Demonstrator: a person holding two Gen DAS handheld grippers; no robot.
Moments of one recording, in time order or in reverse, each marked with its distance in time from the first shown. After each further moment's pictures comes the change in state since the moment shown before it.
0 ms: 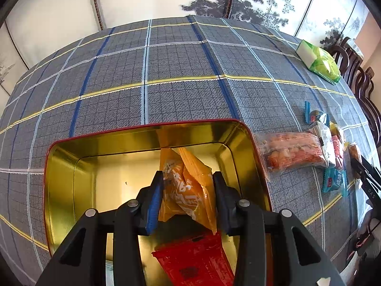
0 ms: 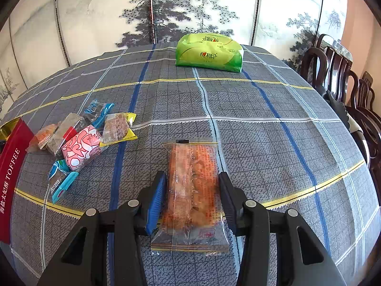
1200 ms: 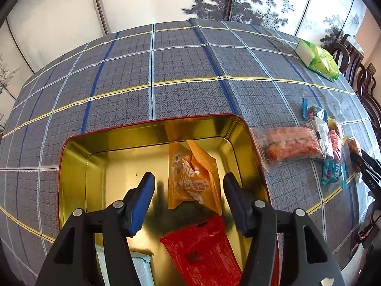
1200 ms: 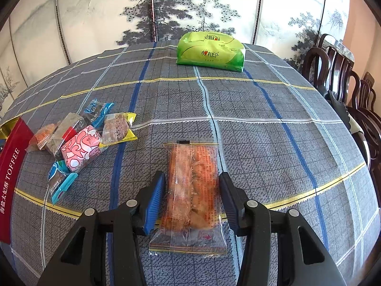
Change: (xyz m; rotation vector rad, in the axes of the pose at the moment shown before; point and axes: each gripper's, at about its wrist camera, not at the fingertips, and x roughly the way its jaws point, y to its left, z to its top) left arm -0.018 0.000 -0.008 0.017 -0.009 0.029; right arm 0.003 -0.001 0.005 -0.011 0.028 0.004
